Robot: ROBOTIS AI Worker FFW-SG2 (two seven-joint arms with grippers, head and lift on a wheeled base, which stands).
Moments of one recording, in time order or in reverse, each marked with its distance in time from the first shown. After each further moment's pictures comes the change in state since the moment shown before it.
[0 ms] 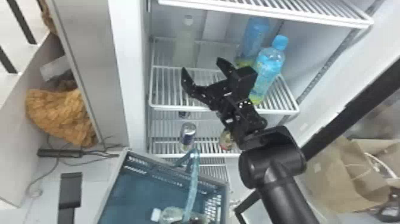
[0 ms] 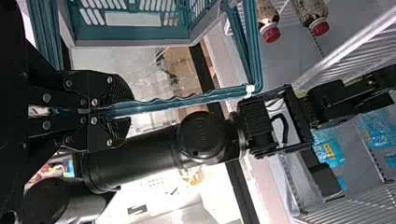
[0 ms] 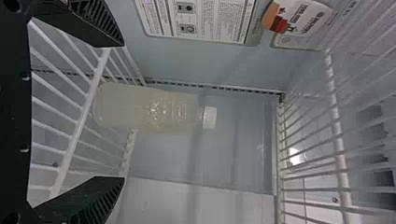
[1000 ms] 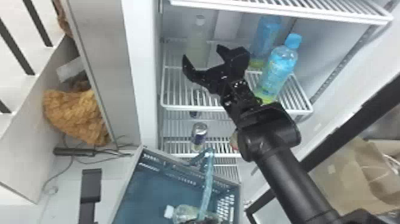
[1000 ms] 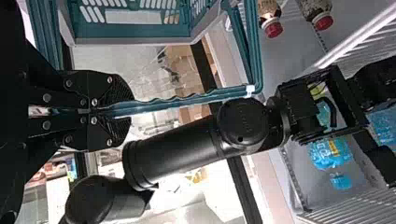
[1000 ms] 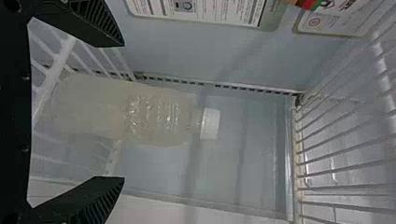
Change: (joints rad) left arm -0.019 0.004 -0.020 0.012 0.000 0.000 0.001; right arm -0.235 0.003 0.116 0.285 -0.044 -0.057 -0.068
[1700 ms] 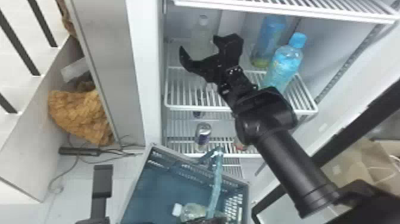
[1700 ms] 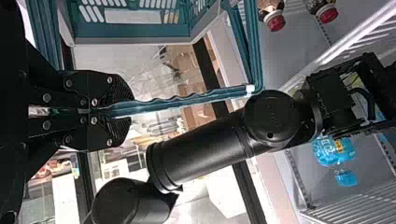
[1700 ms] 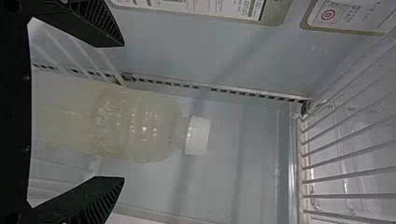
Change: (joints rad) left arm -0.029 0.006 -0.027 0.020 0.003 -0.004 -0.001; right arm -0.146 -0.003 0.096 0.152 -0.048 -0.022 -0.034
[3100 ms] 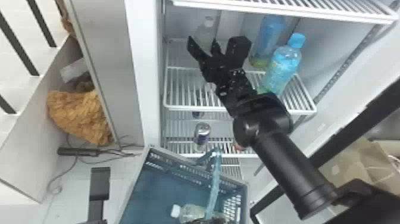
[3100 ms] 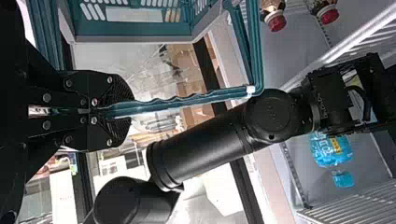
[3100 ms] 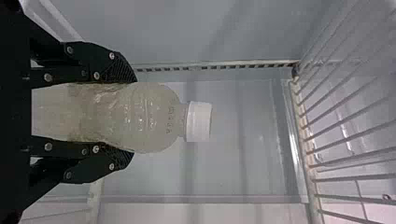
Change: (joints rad) left arm 0.011 -0.001 0.006 0.007 0.012 -0.006 -0.003; right arm 0.001 -0.003 0.018 0.033 -0.184 -0.062 -0.034
